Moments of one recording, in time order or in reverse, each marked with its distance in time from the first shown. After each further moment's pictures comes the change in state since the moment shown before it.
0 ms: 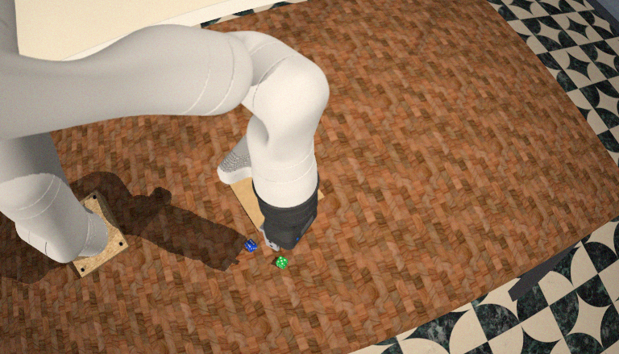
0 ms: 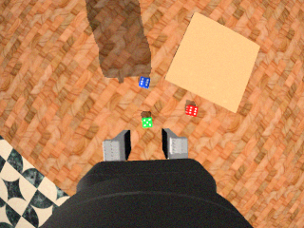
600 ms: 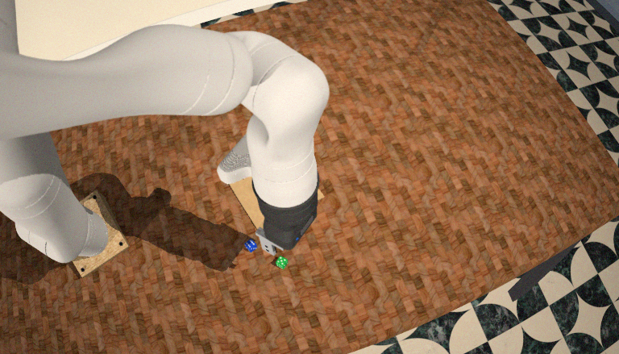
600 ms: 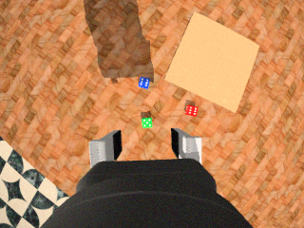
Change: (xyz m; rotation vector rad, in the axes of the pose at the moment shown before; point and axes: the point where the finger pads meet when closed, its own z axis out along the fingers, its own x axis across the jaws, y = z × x) arm 0.000 0.000 0.000 0.001 0.000 0.006
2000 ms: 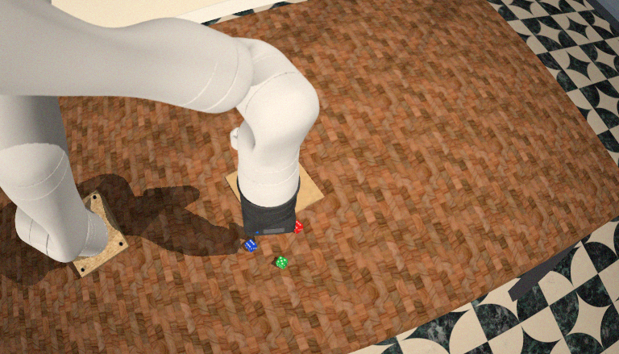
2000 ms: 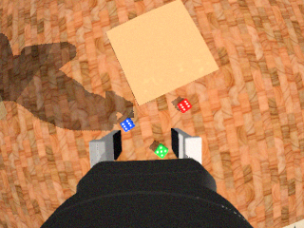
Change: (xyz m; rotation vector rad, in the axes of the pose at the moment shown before) arm 0.015 -0.036 0.023 0.083 -0.068 0.847
